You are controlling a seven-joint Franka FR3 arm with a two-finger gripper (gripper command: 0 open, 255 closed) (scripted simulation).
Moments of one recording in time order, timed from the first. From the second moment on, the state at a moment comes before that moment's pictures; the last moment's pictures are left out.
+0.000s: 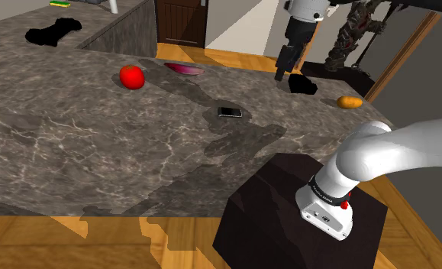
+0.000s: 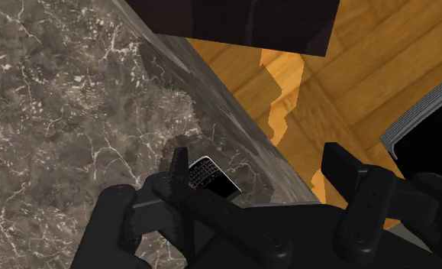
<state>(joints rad) -0.02 -0.76 0.07 -2.34 0.04 1.57 -0.11</state>
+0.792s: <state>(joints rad) 0.02 -0.54 -0.01 -2.46 0.00 1.92 -0.34</state>
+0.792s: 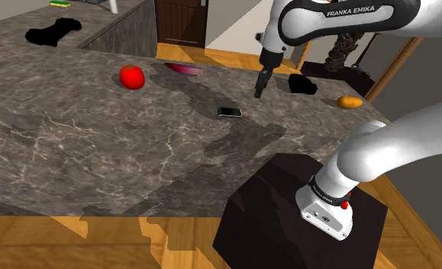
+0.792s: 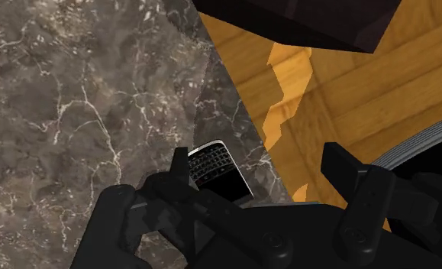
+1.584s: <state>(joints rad) 0.05 -0.17 -0.06 -2.44 0.01 2.27 -0.59</state>
